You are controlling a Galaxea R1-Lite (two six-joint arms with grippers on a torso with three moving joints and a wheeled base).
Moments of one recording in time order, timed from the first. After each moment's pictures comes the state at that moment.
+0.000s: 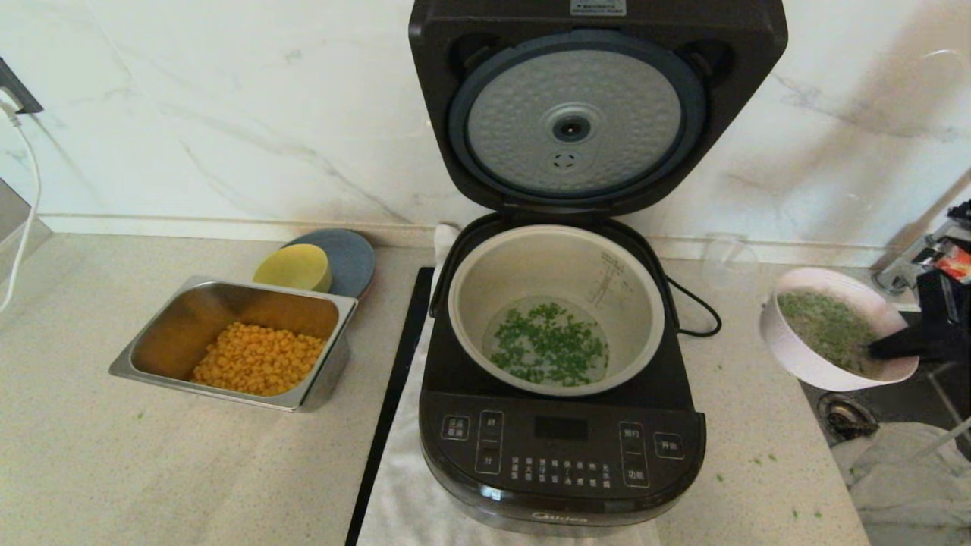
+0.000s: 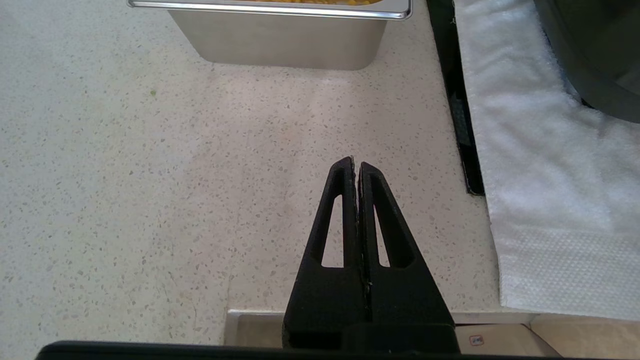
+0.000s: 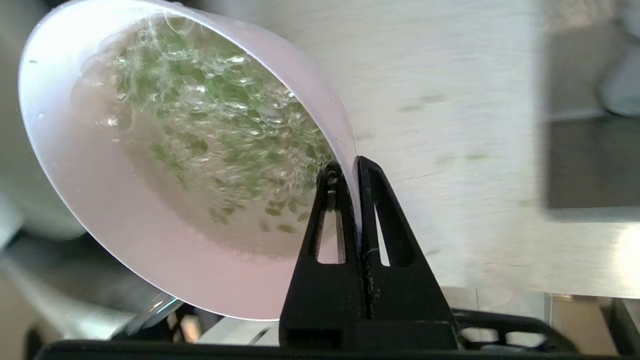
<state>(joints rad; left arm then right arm) -0.02 0.00 -0.05 0.13 -0.05 0.09 -0.13 1.51 -1.45 0.88 0.32 0.38</state>
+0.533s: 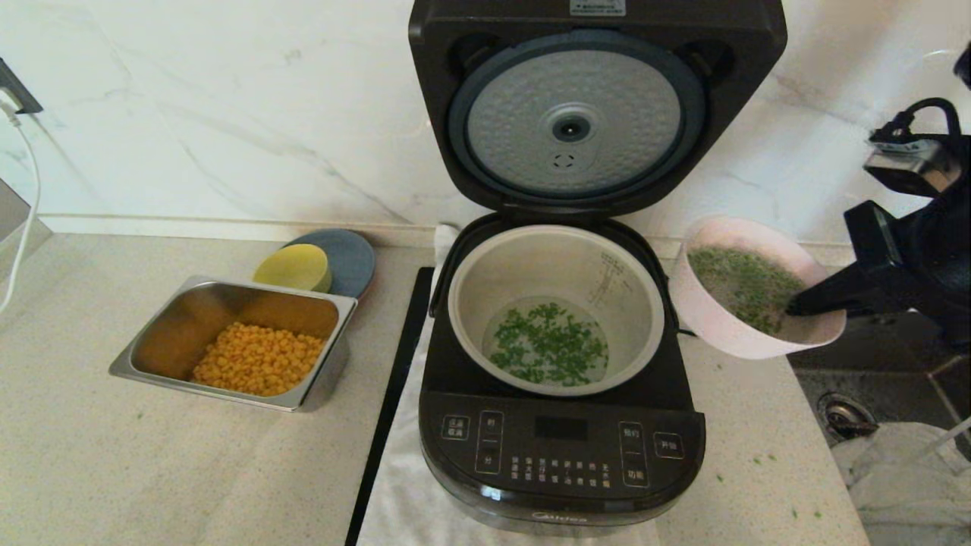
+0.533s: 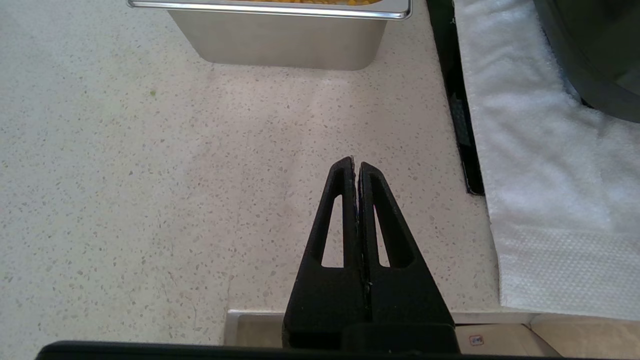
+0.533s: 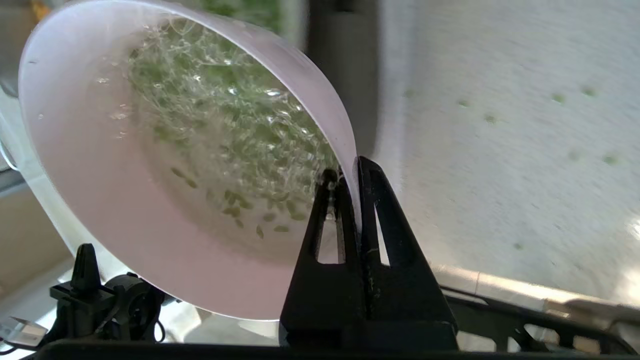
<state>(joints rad) -0.02 0.00 -0.05 0.13 -0.05 0.09 0.30 1.57 -1.76 1.04 0.20 0.59</state>
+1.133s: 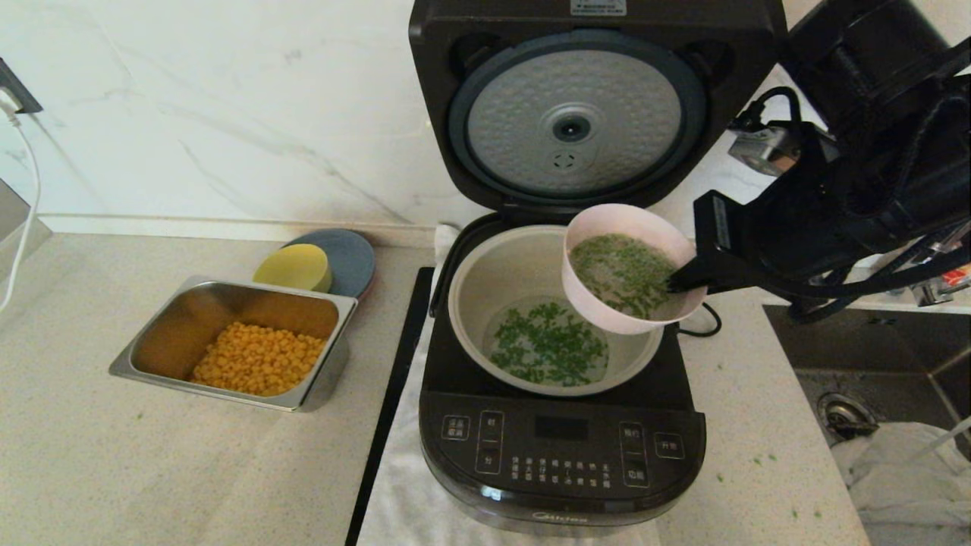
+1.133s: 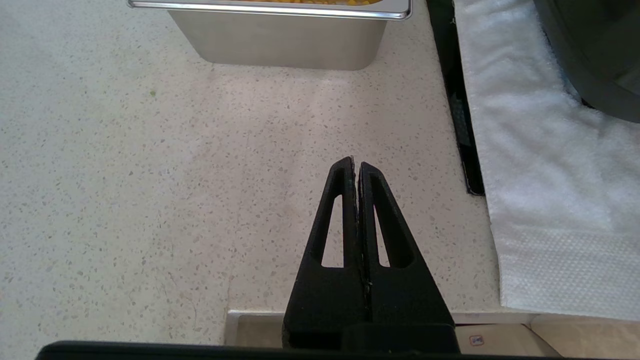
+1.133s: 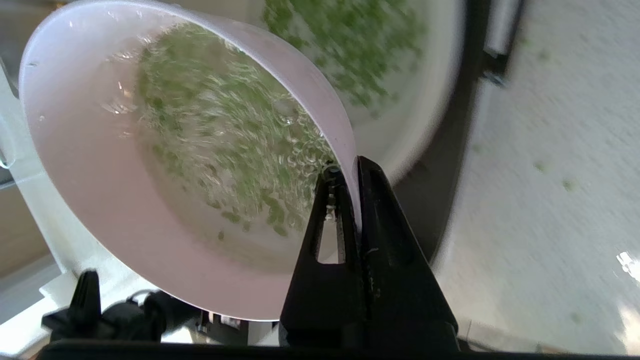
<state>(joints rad) -0.02 0.00 -0.05 0.13 -0.05 0.09 0.53 1.75 -1.93 0.95 0.05 0.68</state>
